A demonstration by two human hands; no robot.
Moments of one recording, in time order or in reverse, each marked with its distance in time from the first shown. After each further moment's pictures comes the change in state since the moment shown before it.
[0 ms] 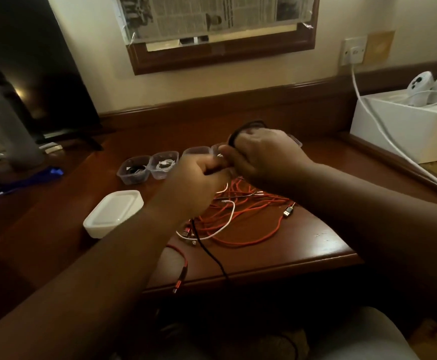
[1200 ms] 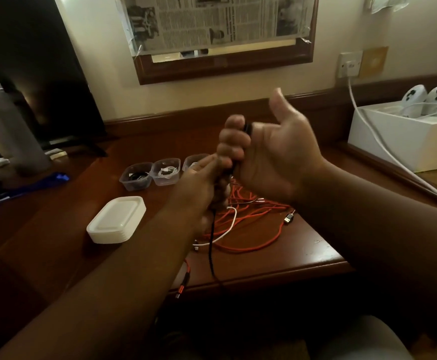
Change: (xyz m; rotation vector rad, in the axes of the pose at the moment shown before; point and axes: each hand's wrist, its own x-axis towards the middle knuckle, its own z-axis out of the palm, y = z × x) left_hand 0.002 0.002 0.012 -0.756 0.041 -0.263; right_hand 0.010 -0.037 -0.035 2.237 -0.214 0.504
